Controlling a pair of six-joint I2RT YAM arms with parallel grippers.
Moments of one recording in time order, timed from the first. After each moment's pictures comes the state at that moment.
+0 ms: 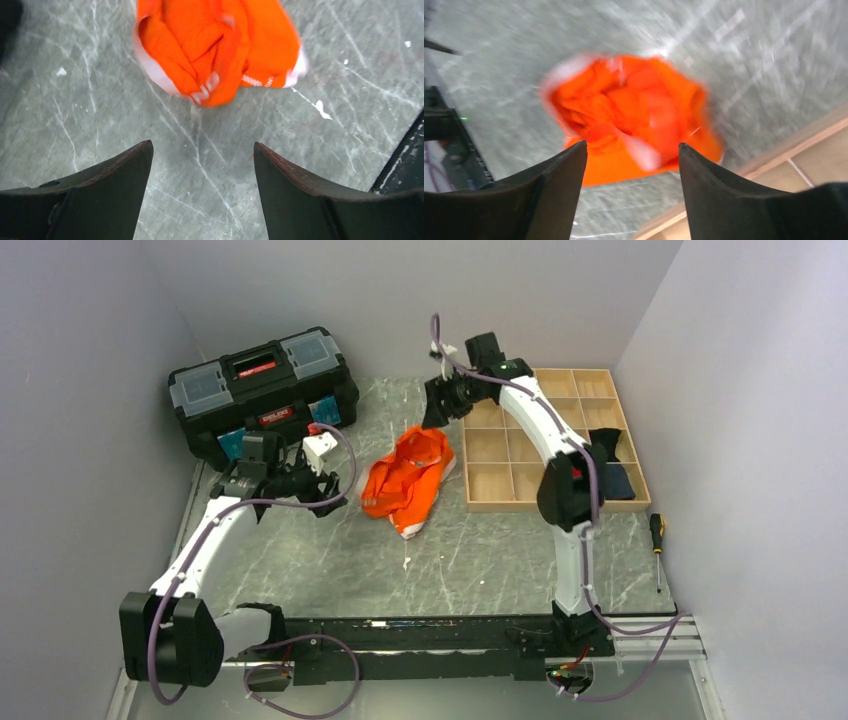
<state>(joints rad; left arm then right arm) -0.10 1.14 0.86 -0.47 0.70 0.47 0.39 2.09 2.10 -0.82 -0.65 -0.12</state>
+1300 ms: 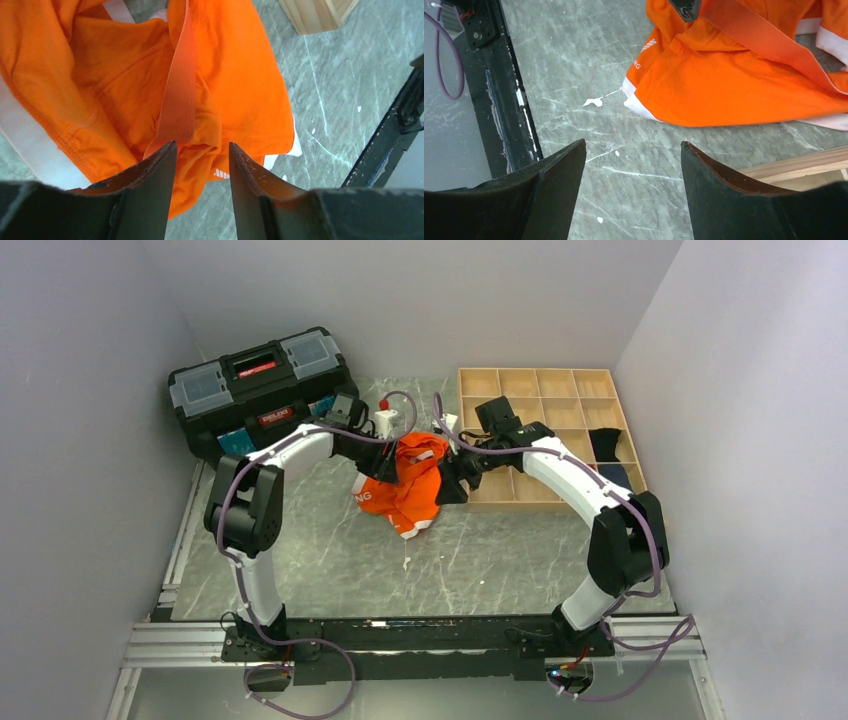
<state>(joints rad) -0.34 1.90 1.38 -0.51 0.67 0.15 0.45 1.62 1.30 -0.67 -0.76 -0.39</state>
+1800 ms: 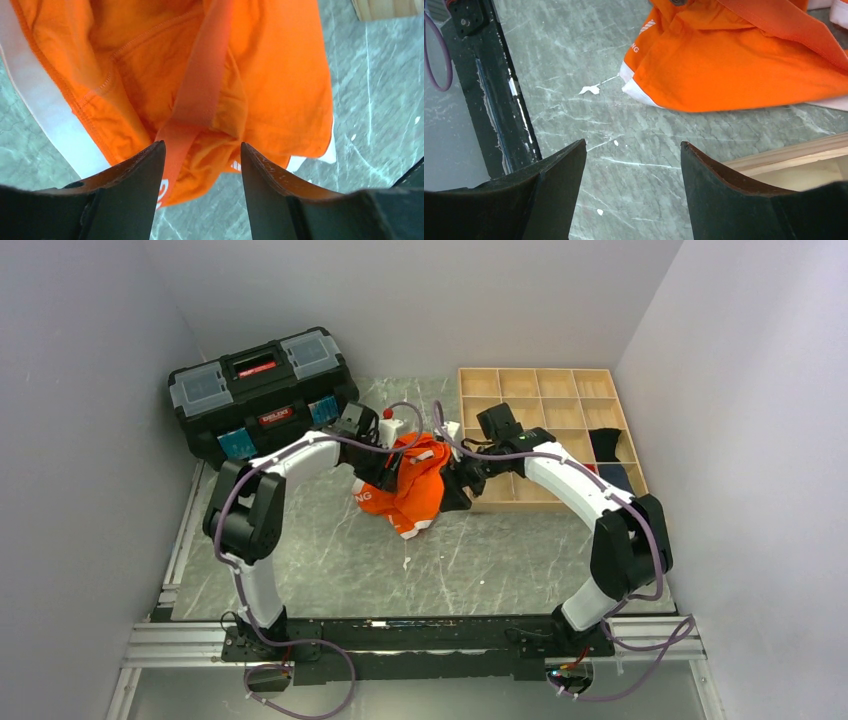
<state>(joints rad) -0.42 1.89 1.35 -0.52 0.41 0.07 0.45 1.60 1.24 -0.68 -0.73 -0.41</state>
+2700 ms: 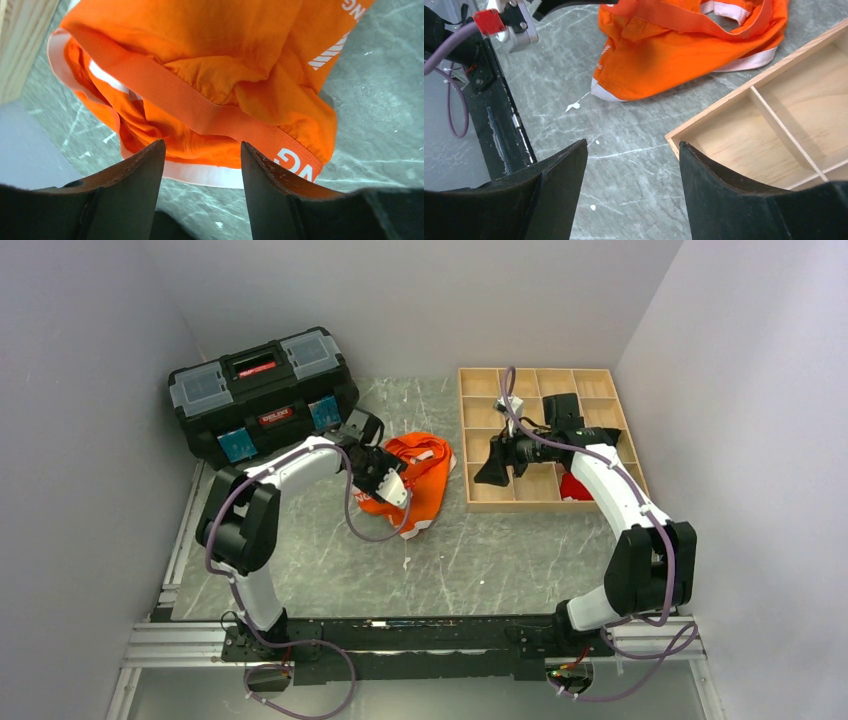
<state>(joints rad) -0.48 1.80 1.30 -0.63 0.41 1.69 0.14 1.47 1.19 -0.64 -0.88 -0.35</state>
